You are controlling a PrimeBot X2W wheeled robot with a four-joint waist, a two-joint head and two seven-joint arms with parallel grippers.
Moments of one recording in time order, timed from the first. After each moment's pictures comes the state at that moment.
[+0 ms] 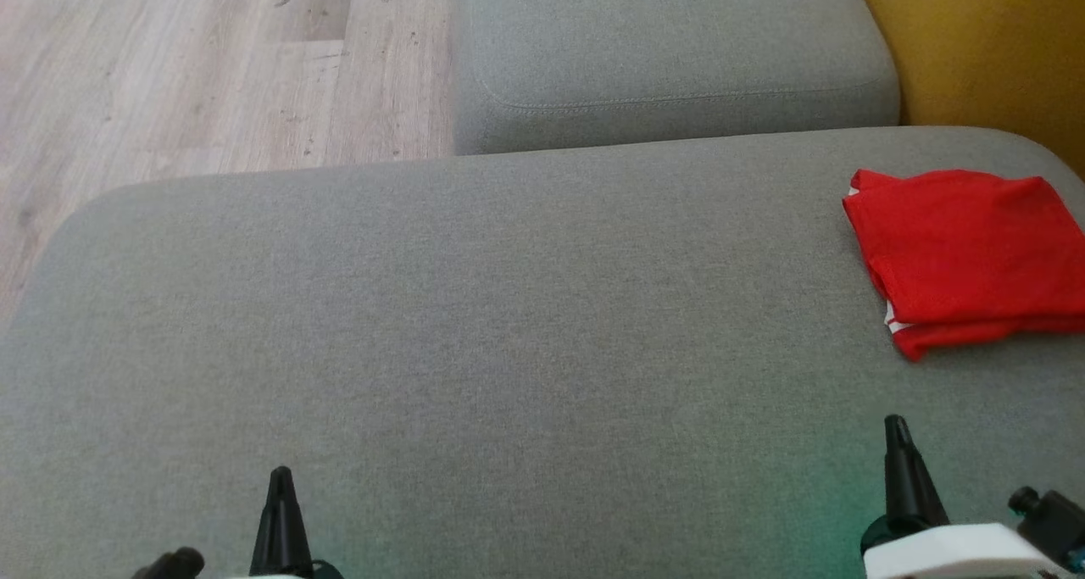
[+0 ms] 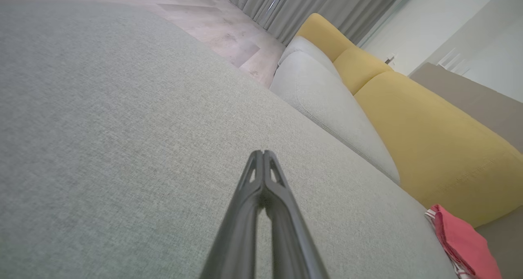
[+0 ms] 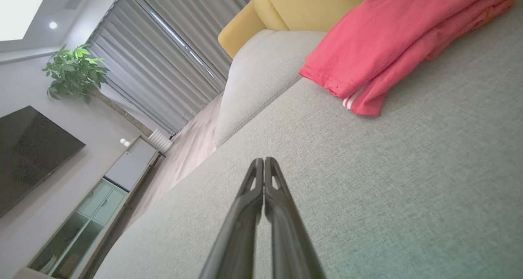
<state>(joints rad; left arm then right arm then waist) 0.18 0.07 -0.16 0.17 -0.76 0.01 -0.14 0.16 -0.06 0.04 0.21 0.75 0.12 -0.13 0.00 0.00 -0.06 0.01</state>
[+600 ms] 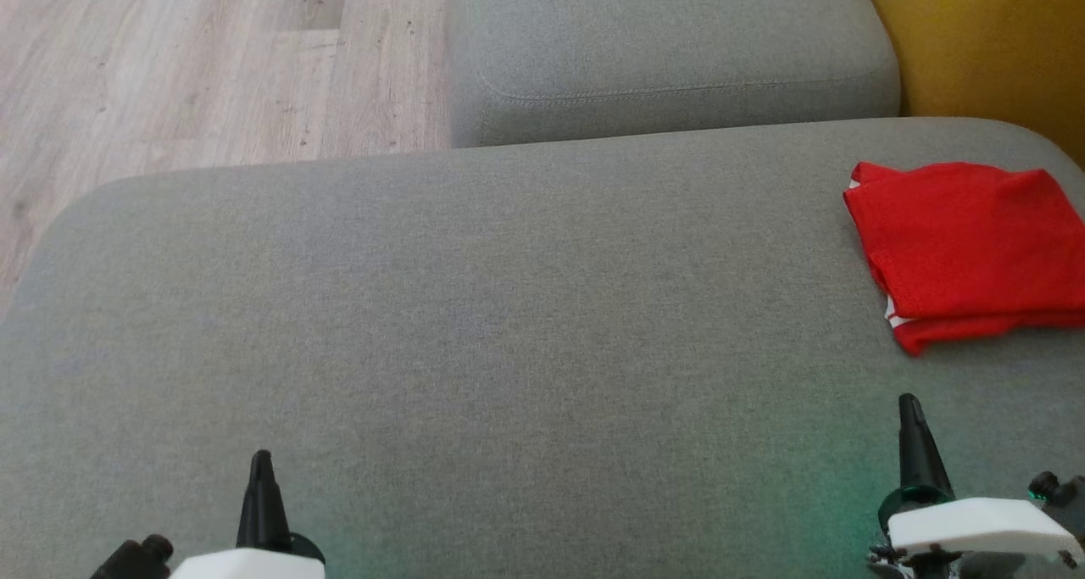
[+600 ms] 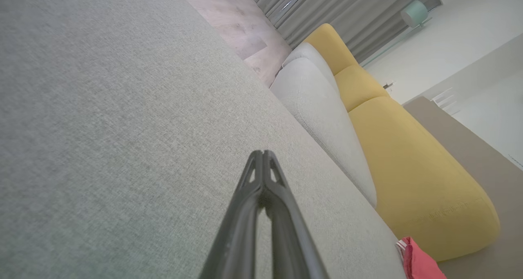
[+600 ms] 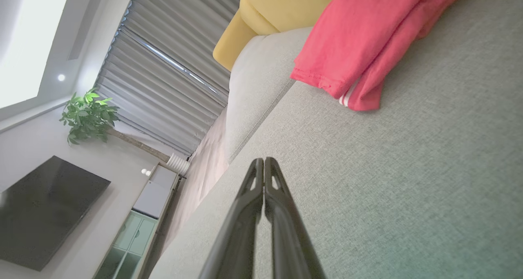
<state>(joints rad) 0.13 0.07 -0.12 0.19 -0.96 -0.02 -0.09 0.11 -0.06 0.01 0.22 0.95 0.12 -0.09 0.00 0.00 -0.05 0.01</state>
